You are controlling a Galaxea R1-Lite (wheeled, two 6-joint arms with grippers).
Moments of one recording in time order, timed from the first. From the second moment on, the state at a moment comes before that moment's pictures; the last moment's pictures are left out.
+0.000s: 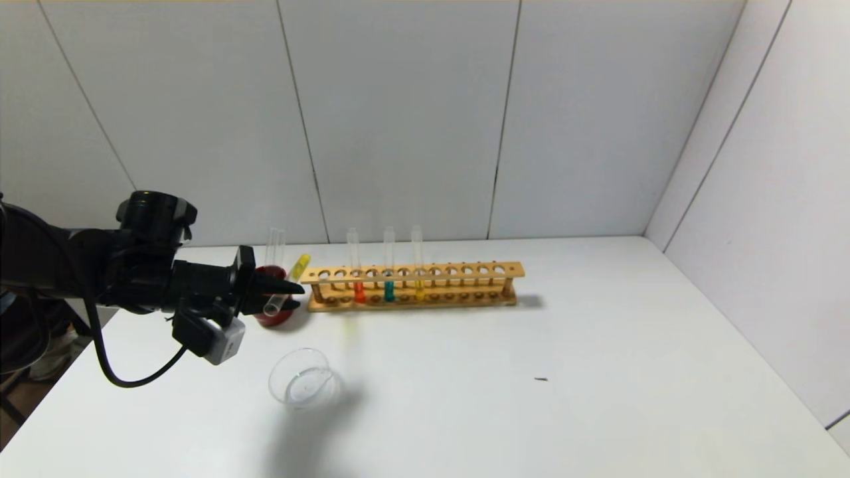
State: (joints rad) left arm 0.01 1.86 -1.05 0.03 -0.90 2.28; right arm 0.00 0.00 0.00 0.00 0.00 0.00
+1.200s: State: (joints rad) left arm 0.00 1.86 -0.88 -0.23 -0.83 2.34; right arm 0.00 0.00 0.00 0.00 0.00 0.00
